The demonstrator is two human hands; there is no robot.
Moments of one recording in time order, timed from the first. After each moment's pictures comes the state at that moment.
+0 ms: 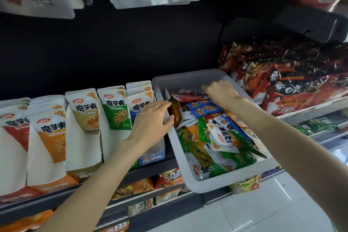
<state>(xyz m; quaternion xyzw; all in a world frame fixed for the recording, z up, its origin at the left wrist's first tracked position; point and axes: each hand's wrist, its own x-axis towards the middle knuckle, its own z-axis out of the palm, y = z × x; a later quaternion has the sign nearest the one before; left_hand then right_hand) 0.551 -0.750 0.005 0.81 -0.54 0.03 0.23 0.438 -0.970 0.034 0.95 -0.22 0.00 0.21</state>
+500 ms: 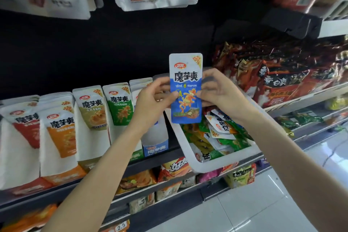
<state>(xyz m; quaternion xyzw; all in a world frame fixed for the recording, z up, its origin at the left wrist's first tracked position) 0.539 -0.729 0.053 0.59 -0.44 -0.21 0.64 0.388 -0.845 0.092 0.76 -0.23 0.24 -0.56</state>
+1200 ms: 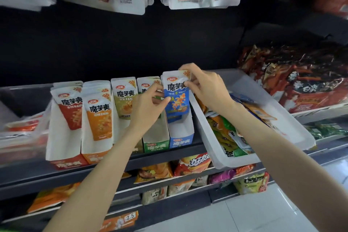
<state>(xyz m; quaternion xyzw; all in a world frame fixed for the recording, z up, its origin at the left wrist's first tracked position) 0.599 -0.675 0.011 0.76 -0.41 -0.01 0.51 0.479 -0.815 0.074 0.94 -0.11 0.30 -0.09</state>
